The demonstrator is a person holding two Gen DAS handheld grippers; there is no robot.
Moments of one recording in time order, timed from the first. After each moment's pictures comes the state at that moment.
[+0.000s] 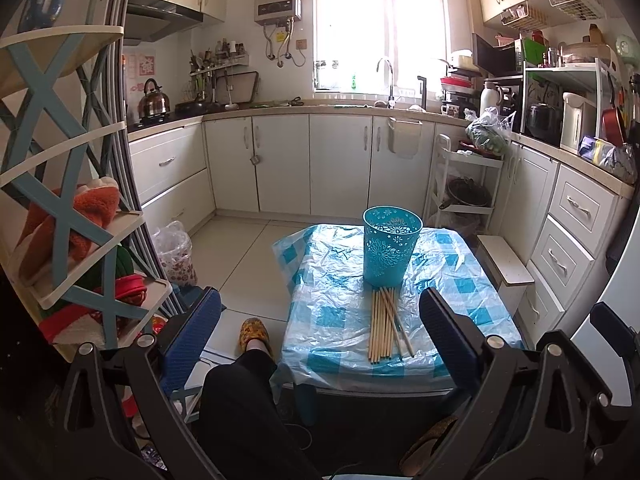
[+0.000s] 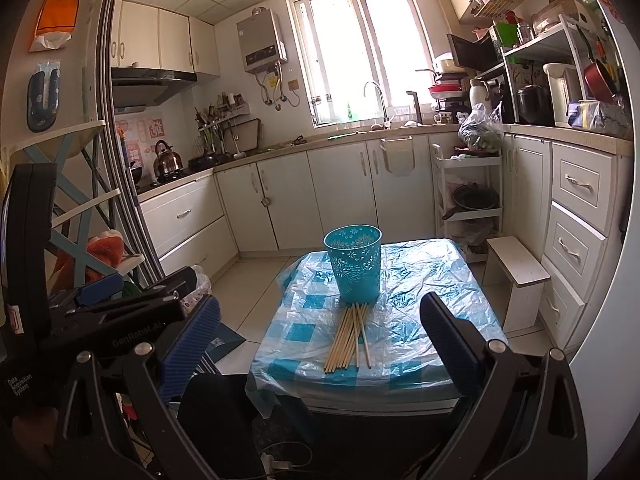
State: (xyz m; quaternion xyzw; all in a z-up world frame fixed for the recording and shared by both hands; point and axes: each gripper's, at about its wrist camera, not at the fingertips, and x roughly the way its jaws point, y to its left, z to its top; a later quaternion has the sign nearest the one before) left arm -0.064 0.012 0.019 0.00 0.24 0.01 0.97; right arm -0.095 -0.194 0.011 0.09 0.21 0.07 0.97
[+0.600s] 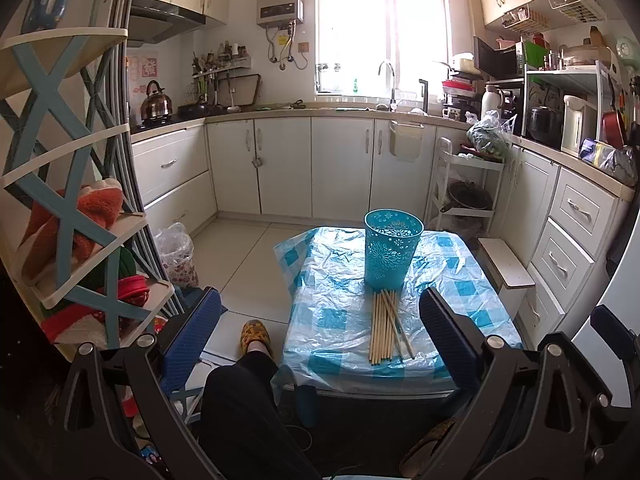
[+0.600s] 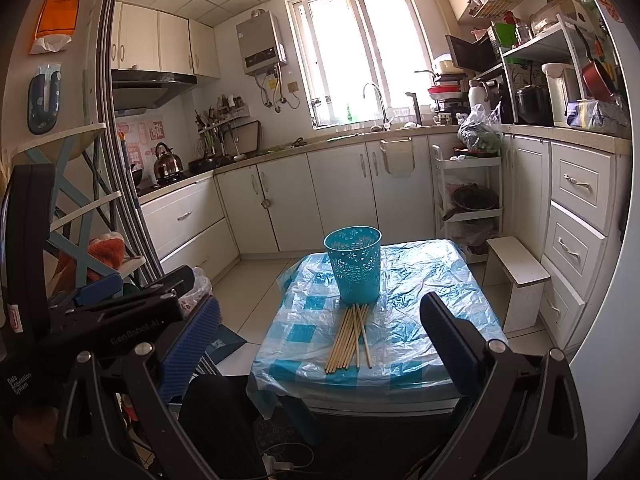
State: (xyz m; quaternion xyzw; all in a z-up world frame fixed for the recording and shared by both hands) left arm -0.069 0.015 0.023 0.00 0.23 0.02 0.97; right arm -0.096 -0.195 0.010 0.09 0.21 0.07 0.97
